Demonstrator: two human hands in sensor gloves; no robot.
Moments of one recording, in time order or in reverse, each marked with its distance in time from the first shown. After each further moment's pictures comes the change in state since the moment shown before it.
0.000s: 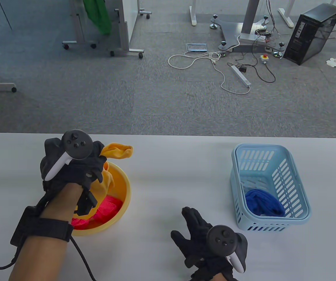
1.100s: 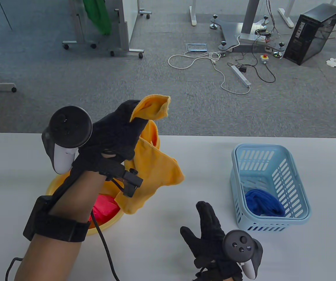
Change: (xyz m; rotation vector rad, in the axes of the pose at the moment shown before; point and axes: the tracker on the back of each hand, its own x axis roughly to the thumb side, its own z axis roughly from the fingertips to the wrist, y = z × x) left_hand 0.116 0.074 0.041 0.222 -0.458 0.688; right_hand 0.004 -0.025 0.014 -0.132 -0.056 -0.115
